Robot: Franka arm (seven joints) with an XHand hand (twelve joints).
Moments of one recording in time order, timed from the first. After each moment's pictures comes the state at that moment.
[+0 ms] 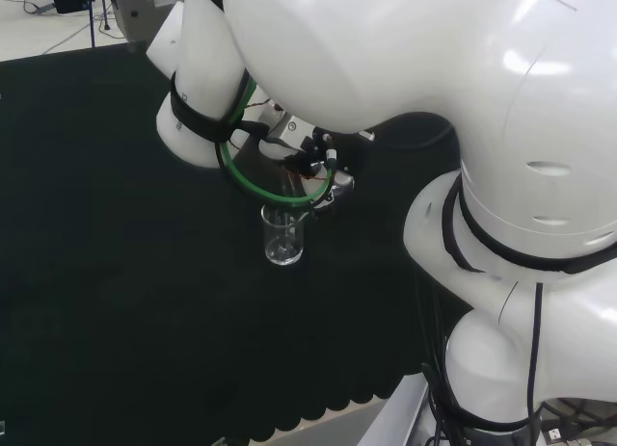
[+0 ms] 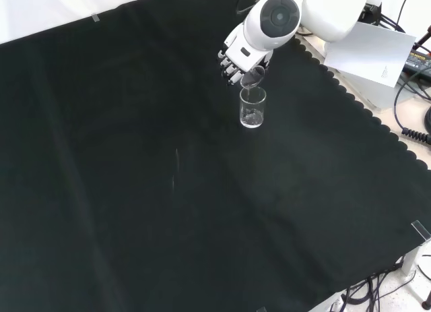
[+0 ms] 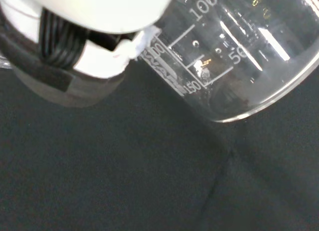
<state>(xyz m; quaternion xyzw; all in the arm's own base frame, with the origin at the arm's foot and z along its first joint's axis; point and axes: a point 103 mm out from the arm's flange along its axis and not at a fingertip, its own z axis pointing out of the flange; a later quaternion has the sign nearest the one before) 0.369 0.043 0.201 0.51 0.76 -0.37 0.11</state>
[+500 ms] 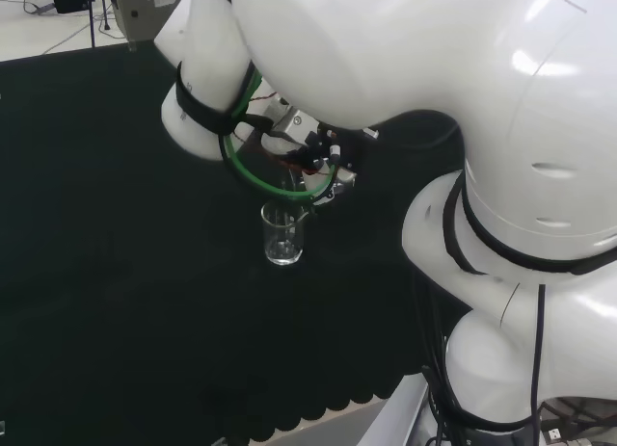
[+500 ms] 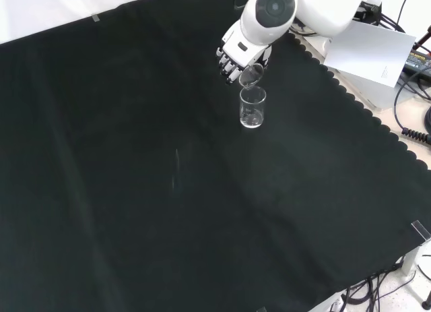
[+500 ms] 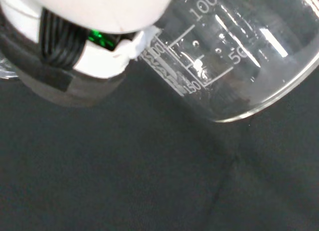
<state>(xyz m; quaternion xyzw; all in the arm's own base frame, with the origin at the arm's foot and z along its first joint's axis) 0.371 0.038 0.204 0.52 0.77 -0.35 0.09</state>
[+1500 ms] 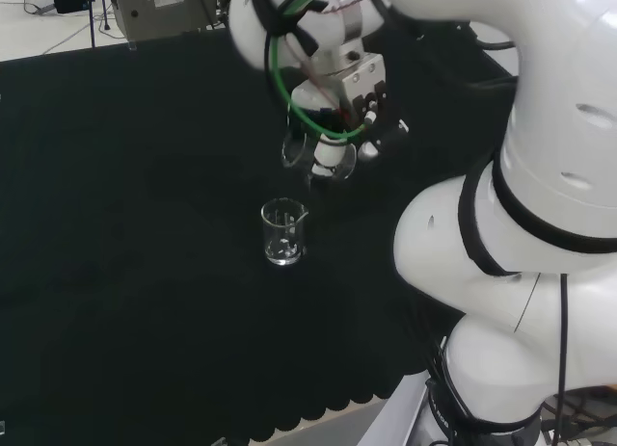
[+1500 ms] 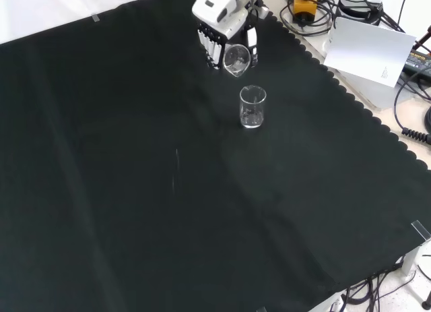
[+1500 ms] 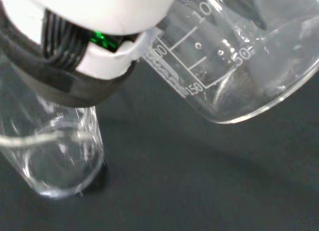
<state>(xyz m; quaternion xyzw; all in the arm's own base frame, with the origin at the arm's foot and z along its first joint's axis) 0.394 0.000 0.216 0.57 0.81 -0.13 -0.05</state>
